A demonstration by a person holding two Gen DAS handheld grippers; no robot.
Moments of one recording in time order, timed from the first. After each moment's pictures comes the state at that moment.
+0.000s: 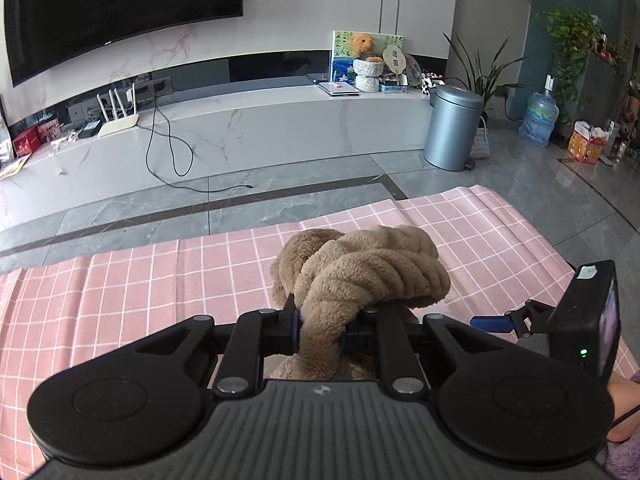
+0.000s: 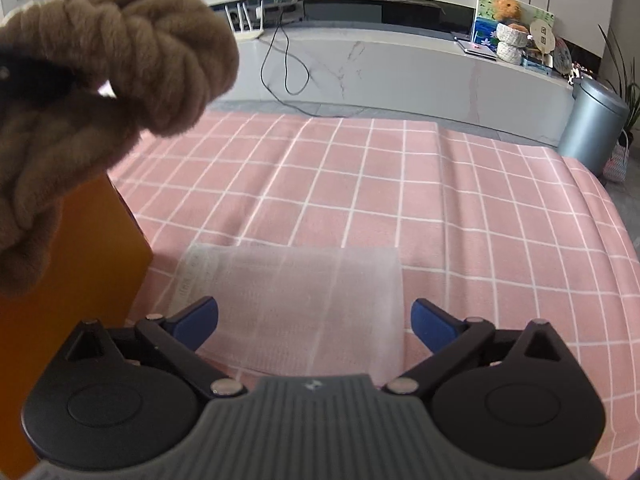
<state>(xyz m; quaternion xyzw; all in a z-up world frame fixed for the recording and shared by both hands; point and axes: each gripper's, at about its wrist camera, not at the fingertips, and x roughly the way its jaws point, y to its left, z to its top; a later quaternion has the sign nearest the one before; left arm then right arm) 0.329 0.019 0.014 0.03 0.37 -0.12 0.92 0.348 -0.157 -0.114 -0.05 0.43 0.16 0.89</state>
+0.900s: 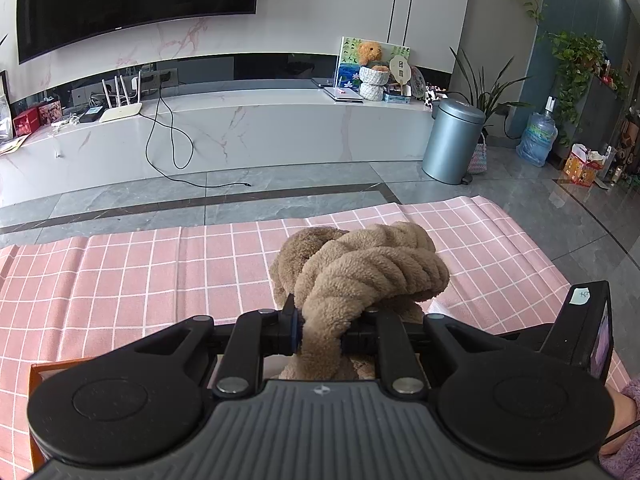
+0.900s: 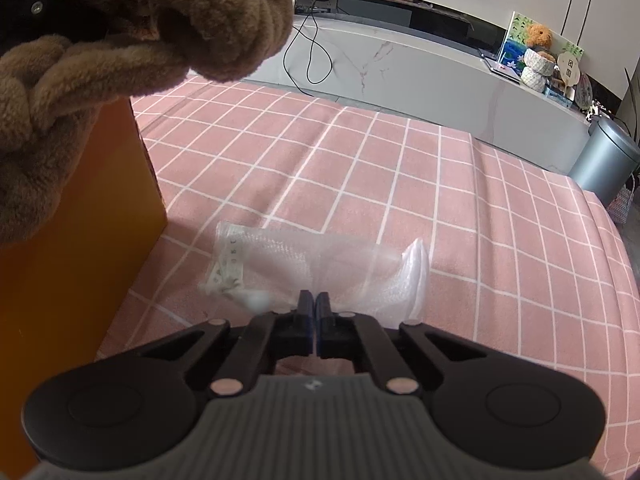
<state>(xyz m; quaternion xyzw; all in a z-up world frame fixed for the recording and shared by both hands) 0.325 0.043 0.003 0.00 0.36 -0.13 0.92 0.334 -0.136 -0.118 -0.10 0.42 0.17 0.88</state>
